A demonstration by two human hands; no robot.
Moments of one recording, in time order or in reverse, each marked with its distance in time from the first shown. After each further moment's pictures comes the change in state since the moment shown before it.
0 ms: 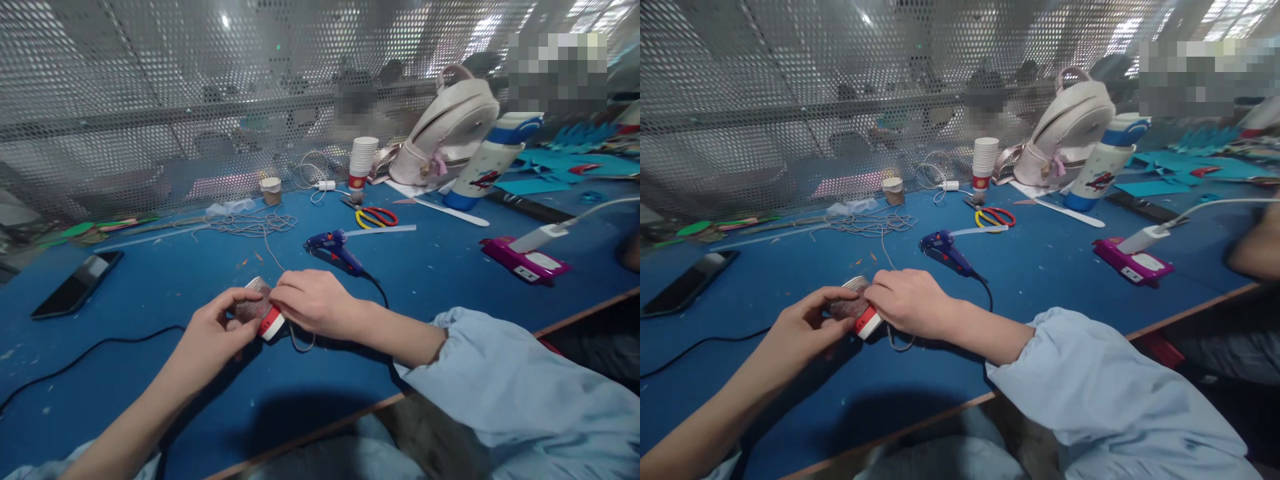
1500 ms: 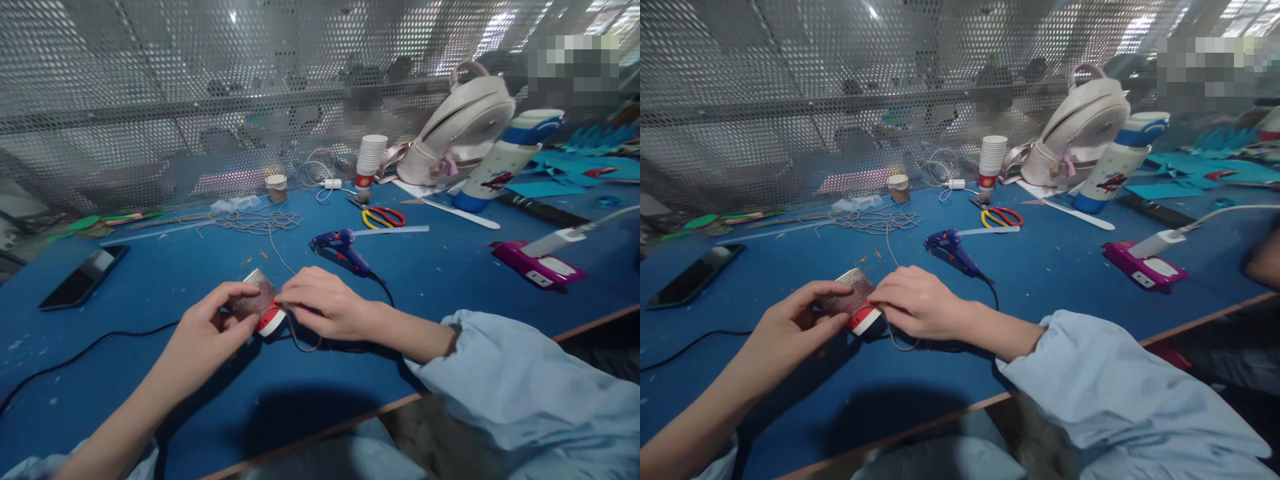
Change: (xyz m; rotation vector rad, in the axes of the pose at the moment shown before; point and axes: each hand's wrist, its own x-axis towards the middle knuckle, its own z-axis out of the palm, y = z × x) left_hand -0.005 0.006 -0.013 0.181 0.010 0.084; right_hand -0.008 0.008 -0.002 0.324 0.072 -0.049
